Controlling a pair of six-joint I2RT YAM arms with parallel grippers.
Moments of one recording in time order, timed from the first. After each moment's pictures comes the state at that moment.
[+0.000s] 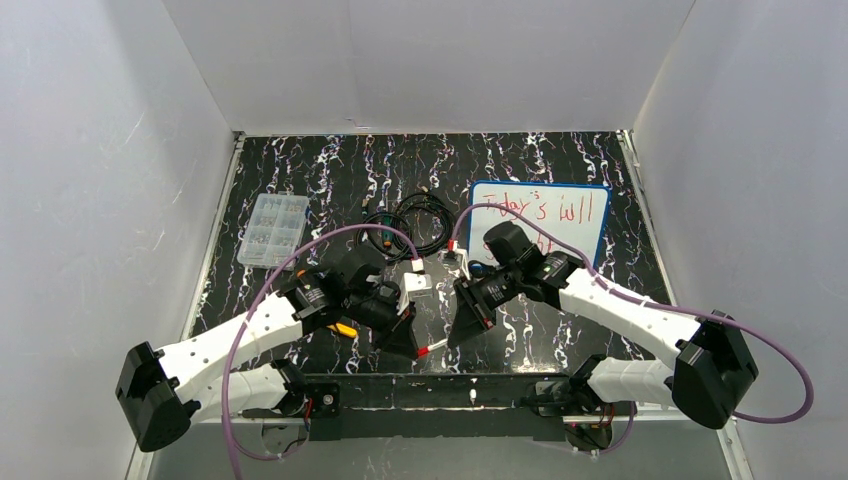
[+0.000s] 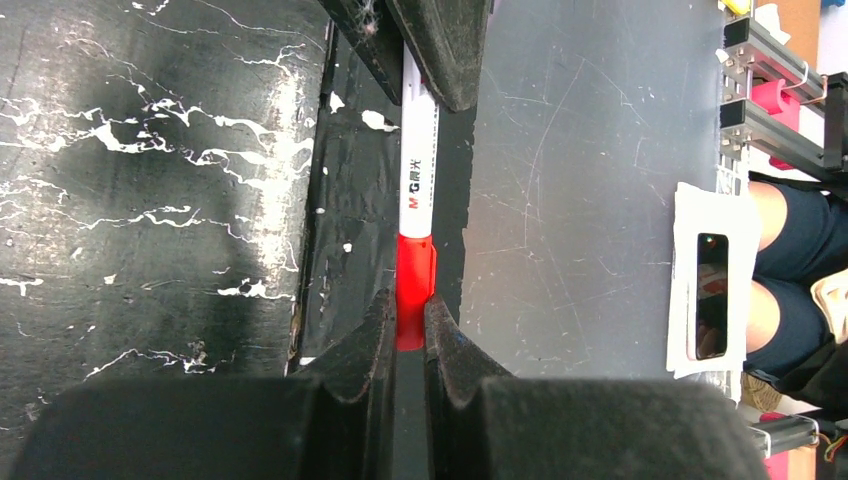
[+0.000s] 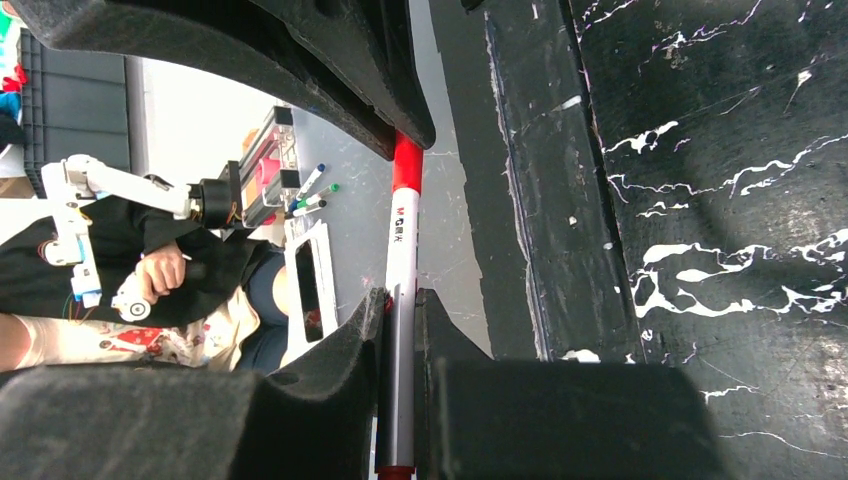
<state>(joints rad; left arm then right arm) -0.89 1.02 0.77 -0.56 0.76 0.02 0.81 1.20 0.81 -0.45 -1.04 0.30</state>
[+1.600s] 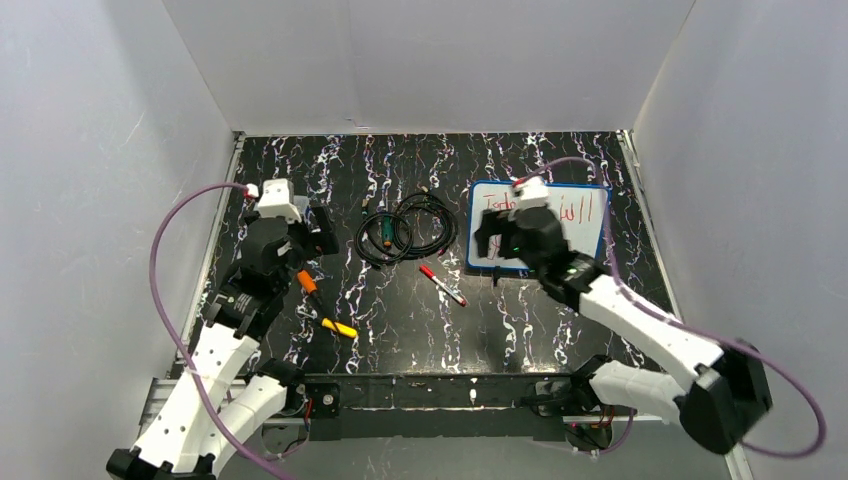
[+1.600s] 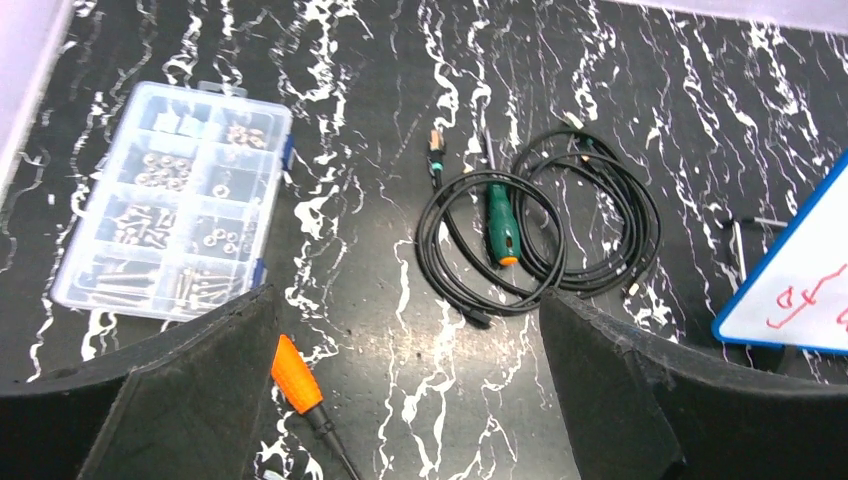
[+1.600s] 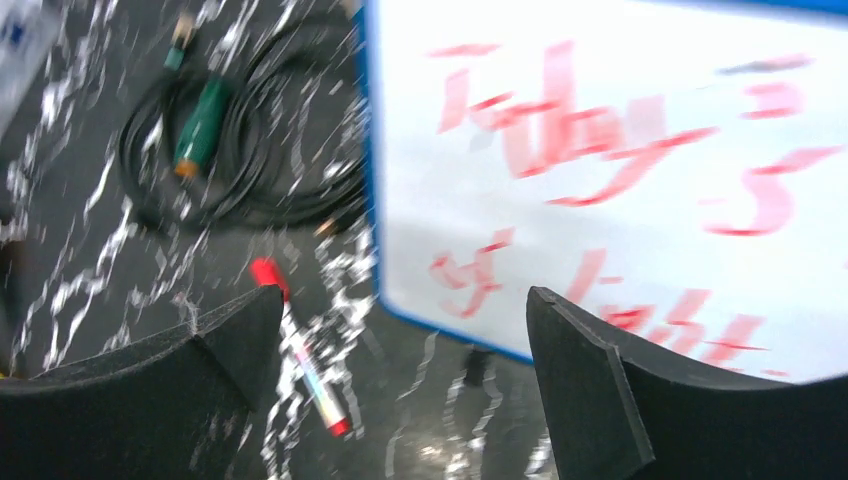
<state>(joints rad) -0.37 0.75 0.83 -0.43 -0.28 -0.27 0.74 1.13 0.76 -0.13 0.26 0.34</state>
